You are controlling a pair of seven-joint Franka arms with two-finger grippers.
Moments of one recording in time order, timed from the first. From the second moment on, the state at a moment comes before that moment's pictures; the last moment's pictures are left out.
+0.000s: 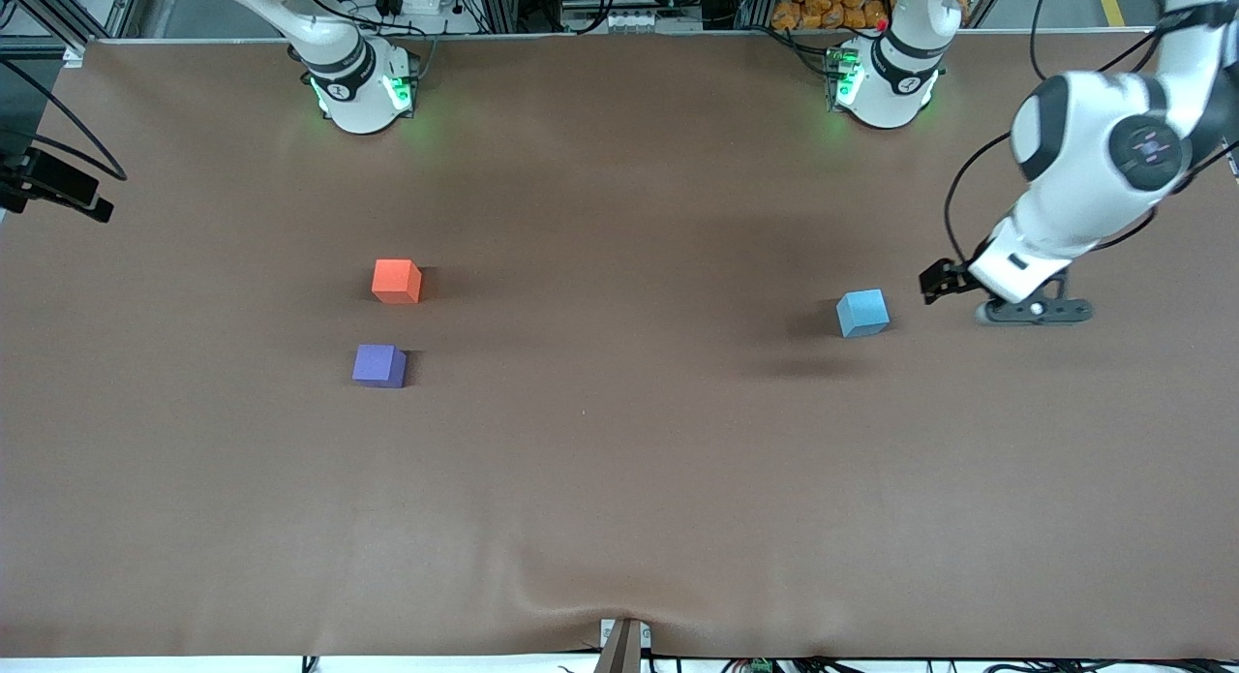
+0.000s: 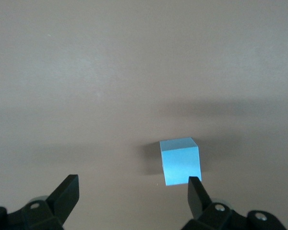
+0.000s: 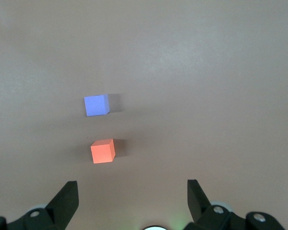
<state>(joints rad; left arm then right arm) 0.02 0.02 -0.13 -2.24 0.01 2.28 -0.10 -0.02 0.01 -0.07 -1.45 0.02 1.41 0.06</state>
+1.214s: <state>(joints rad) 0.01 0.27 -0.24 -2.33 -0.05 2.56 -0.25 -0.02 0.01 -0.07 -1.45 0.02 1.41 0.06</state>
